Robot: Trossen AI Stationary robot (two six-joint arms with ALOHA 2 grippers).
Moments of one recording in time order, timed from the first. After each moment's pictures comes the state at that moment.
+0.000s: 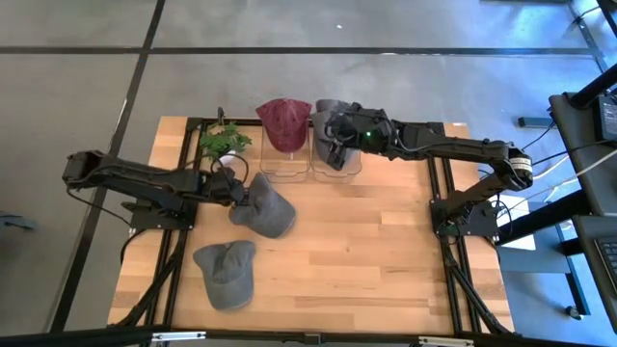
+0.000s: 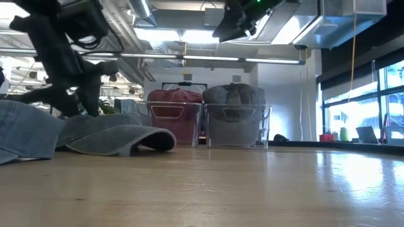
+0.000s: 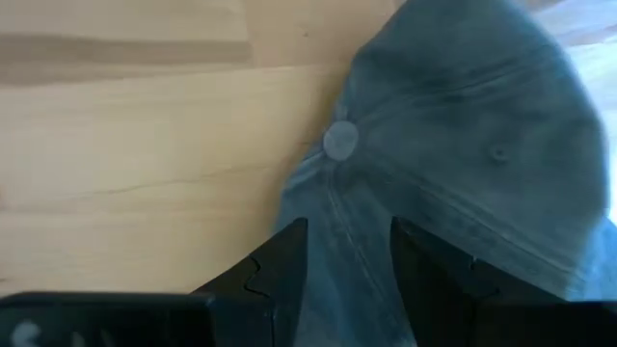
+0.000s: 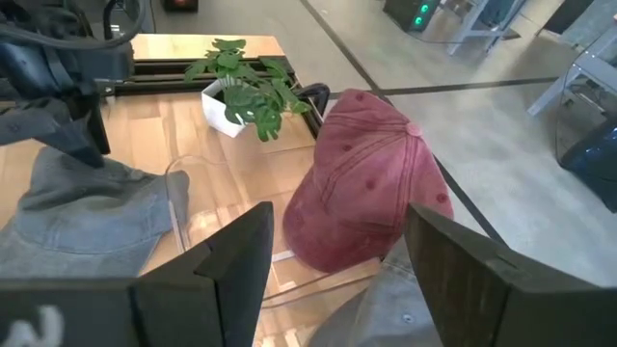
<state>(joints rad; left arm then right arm) 0.02 1.01 0.49 -0.62 -0.29 -1.42 -0.24 1.48 1.31 -0.28 0.26 -0.14</state>
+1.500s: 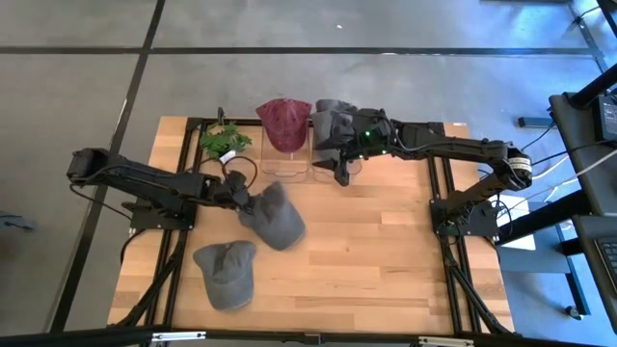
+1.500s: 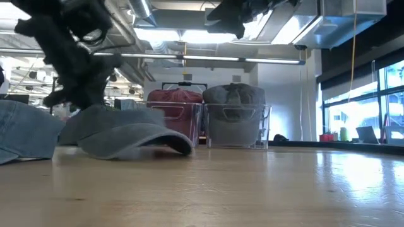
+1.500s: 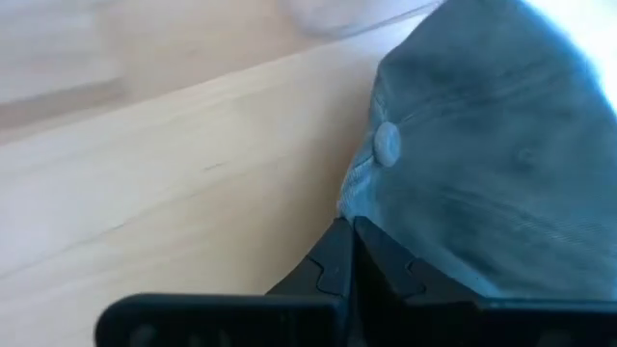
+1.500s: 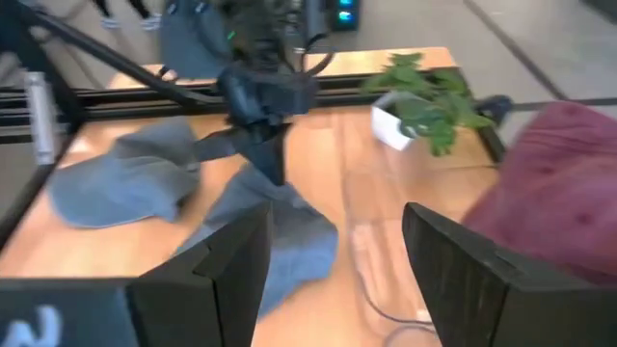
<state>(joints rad) -0.03 1.07 0.47 -0.42 -0.30 -1.18 -0.25 1.49 1.31 -0.28 -0.19 -0.06</state>
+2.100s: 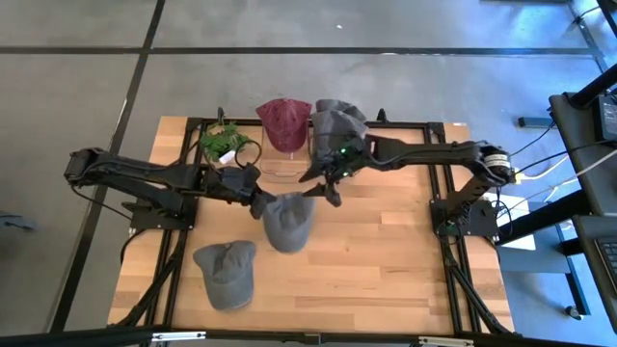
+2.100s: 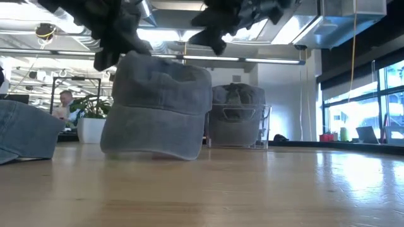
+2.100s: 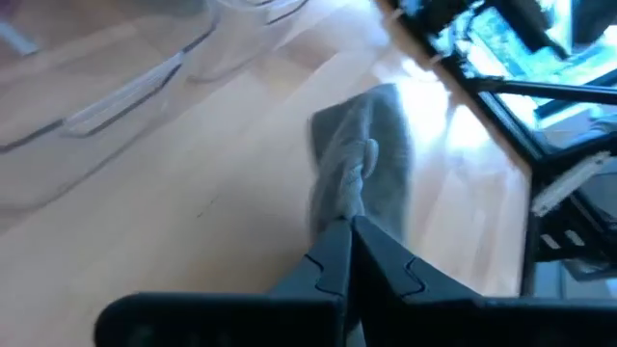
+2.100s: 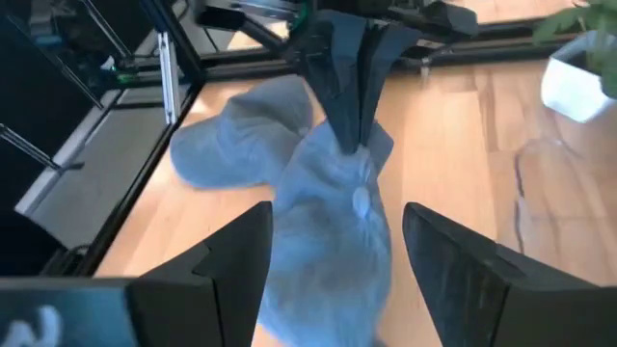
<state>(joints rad) -0.03 1.03 0.67 -0.23 -0.13 -0.83 -0.18 1.65 1.31 -0.20 -0.45 0.00</state>
